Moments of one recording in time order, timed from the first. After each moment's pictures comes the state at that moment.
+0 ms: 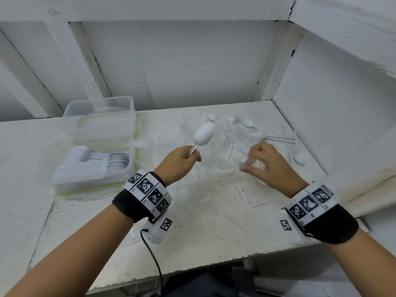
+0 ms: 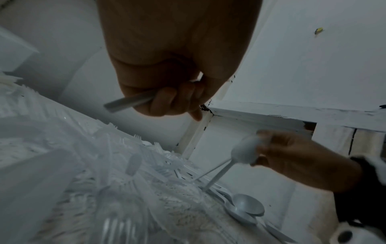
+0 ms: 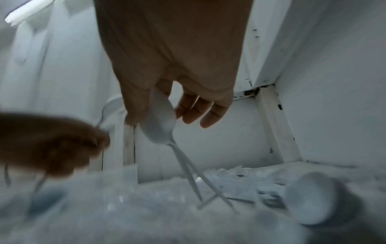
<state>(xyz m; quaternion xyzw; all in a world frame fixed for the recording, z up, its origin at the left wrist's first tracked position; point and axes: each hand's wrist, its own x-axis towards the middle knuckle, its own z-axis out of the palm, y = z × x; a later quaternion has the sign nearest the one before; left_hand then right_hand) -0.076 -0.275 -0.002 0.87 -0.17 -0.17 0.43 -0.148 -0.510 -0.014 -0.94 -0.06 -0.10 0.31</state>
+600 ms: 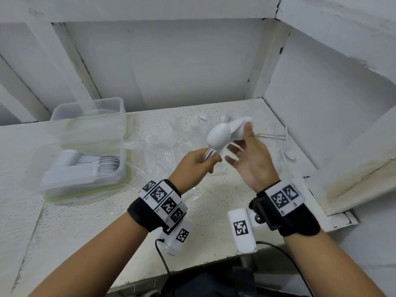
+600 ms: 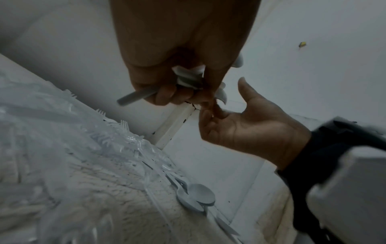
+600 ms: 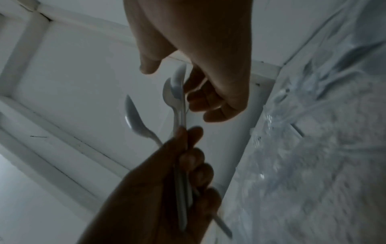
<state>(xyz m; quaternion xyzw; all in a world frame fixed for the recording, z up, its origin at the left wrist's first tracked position) -0.101 -0.314 -0.002 0.80 -0.22 -0.16 0.53 -0.139 -0.453 0.017 -0.51 0.18 -0.09 0.84</state>
